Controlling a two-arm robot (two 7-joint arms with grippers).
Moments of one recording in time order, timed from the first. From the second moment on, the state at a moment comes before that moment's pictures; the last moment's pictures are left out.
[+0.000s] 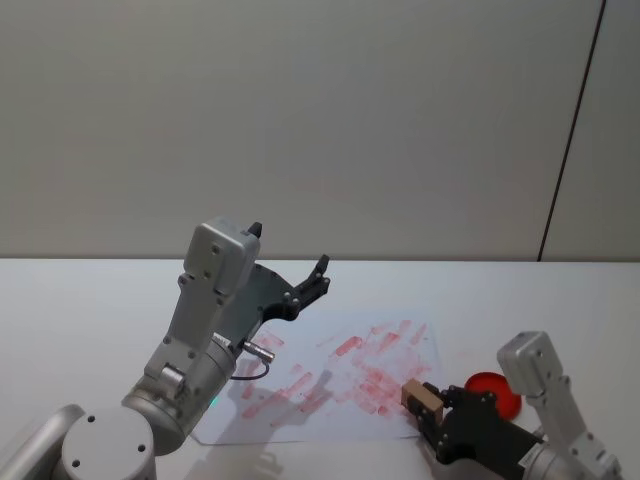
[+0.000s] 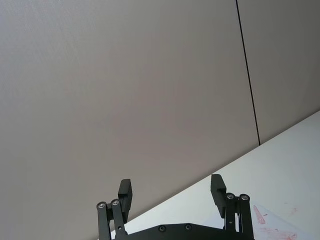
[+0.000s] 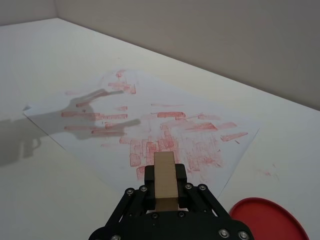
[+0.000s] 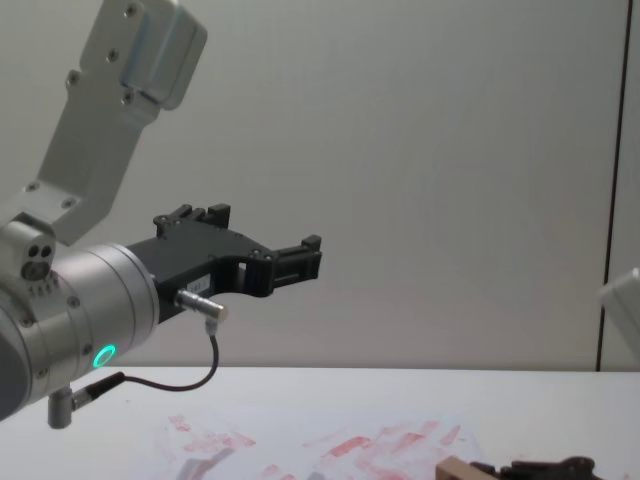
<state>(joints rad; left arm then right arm) -0.24 0.38 0.45 -1.63 -0.20 0.01 -0.01 0.08 0.28 -0.32 -1.46 0.15 0.06 0.44</state>
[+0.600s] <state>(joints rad) -0.24 0.38 0.45 -1.63 -0.20 0.01 -0.01 0.08 0.28 -0.34 -1.42 0.12 0.07 0.44</state>
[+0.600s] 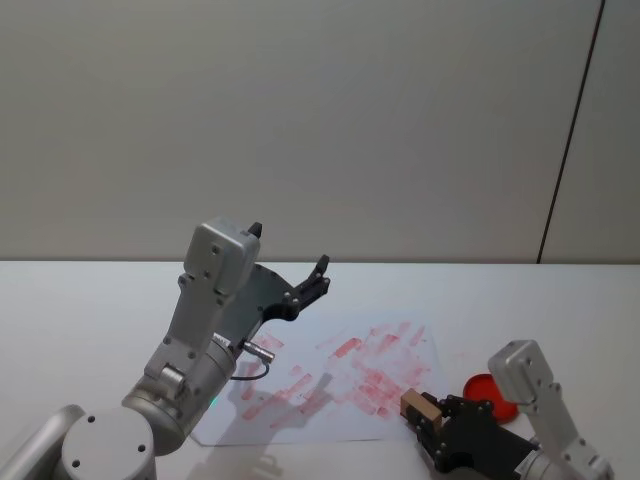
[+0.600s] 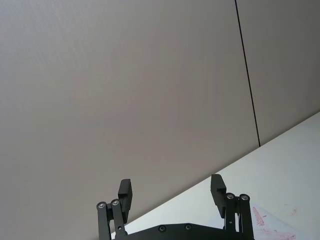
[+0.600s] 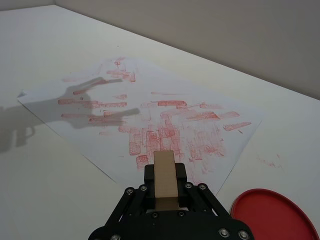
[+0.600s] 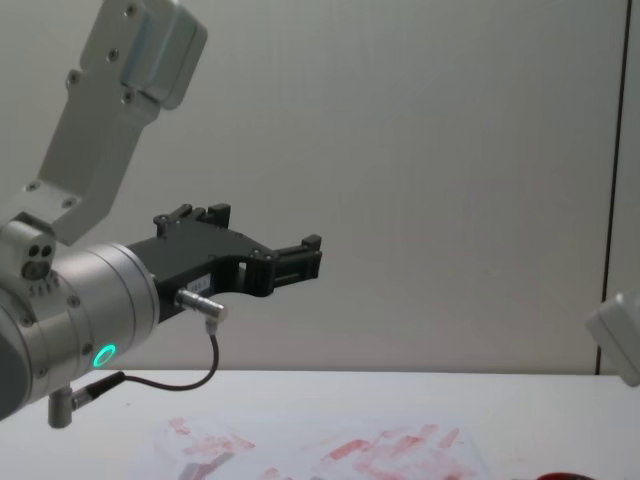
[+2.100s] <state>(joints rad) -0.24 0.38 0.45 -1.63 -0.20 0.01 -0.01 0.02 0.37 -0.26 -1.57 0.24 0.06 0.30</state>
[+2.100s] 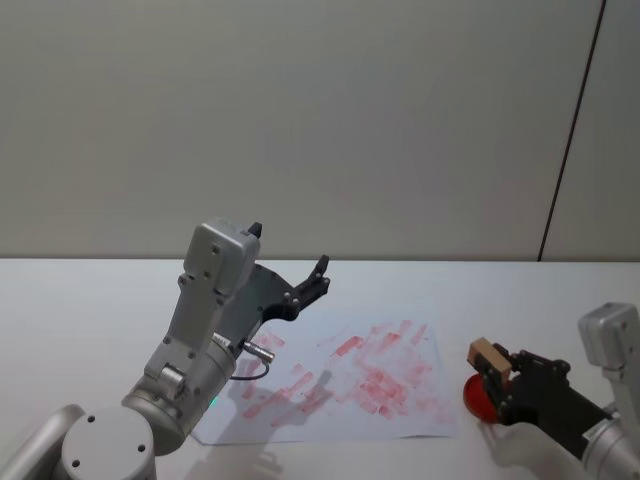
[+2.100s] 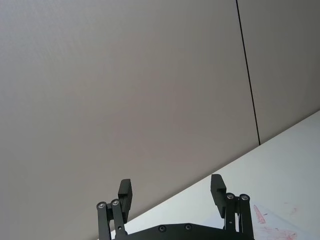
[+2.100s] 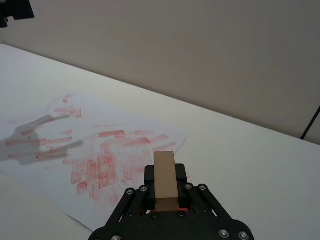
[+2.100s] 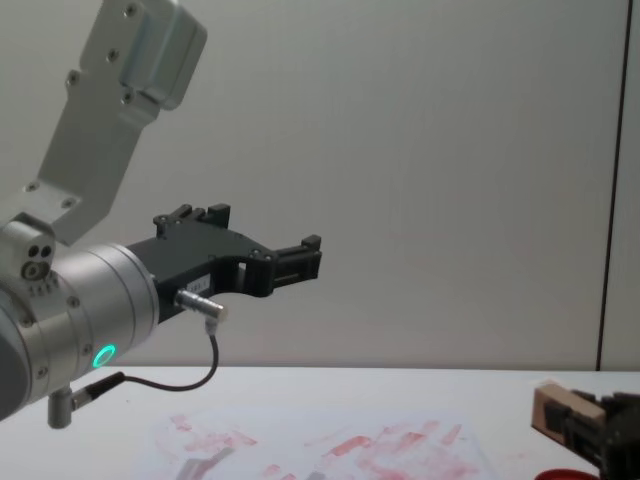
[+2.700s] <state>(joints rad) -0.24 0.38 0.45 -1.63 -0.20 0.01 -0.01 0.02 0.37 -0.26 -1.52 0.22 0.08 0.29</state>
